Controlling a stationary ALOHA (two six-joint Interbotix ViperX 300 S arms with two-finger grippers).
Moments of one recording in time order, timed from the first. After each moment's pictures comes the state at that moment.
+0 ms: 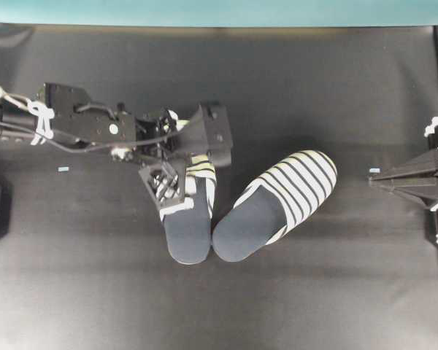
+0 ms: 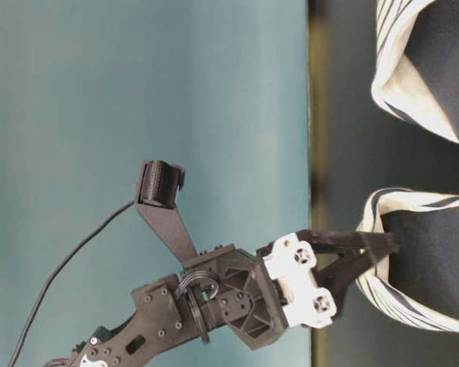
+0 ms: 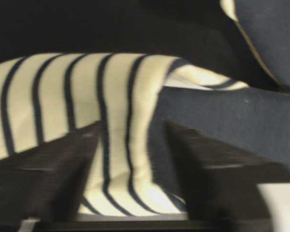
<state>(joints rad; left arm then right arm) 0.13 0.14 0.43 0.06 0.54 -0.06 0.06 -1.08 1.32 0.02 -0.17 0.01</state>
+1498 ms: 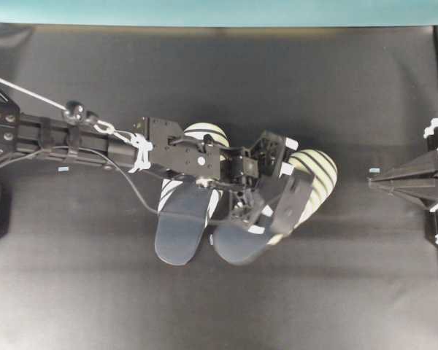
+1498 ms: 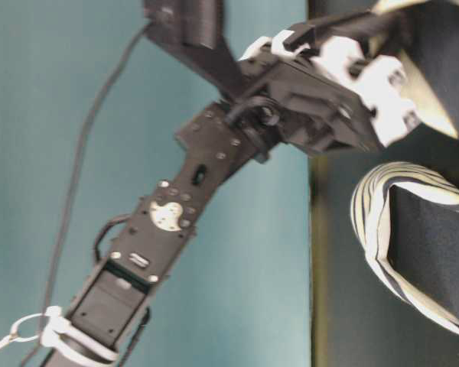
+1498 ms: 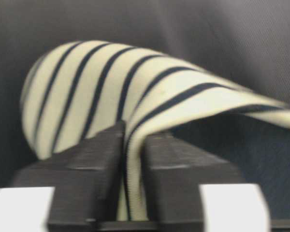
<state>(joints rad) 0.07 0.49 0.02 0.06 0.22 0.43 0.06 -1.08 1.33 0.02 -0.19 0.01</state>
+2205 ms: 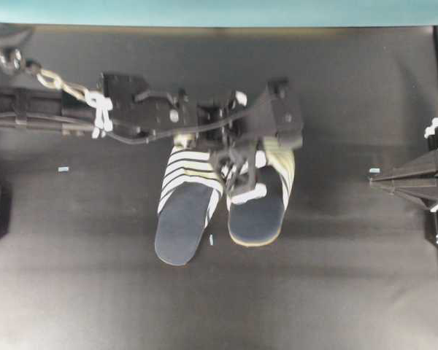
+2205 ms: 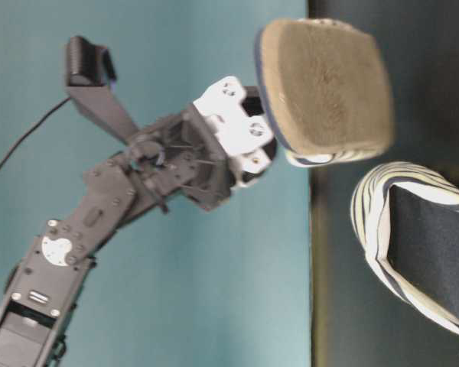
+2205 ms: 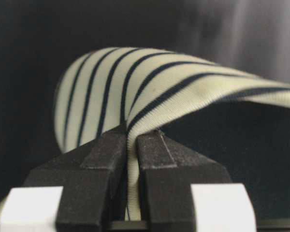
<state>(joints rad) 0.12 0.33 0.07 0.06 0.53 -0.10 0.06 -1.09 1.33 0.02 -0.19 0.01</state>
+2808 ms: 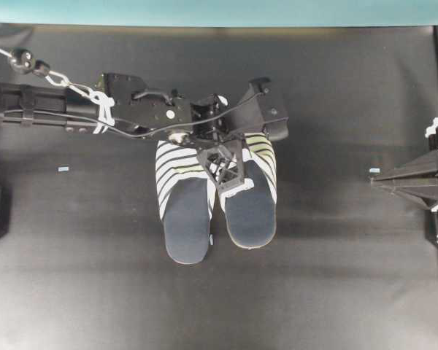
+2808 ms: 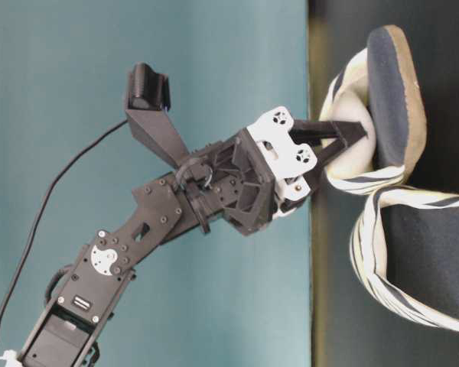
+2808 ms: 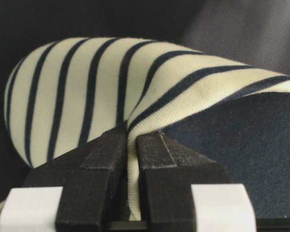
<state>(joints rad) 0.16 0.34 0.13 0.06 0.52 -0.14 0.06 -1.09 1.33 0.02 -0.19 0.01</state>
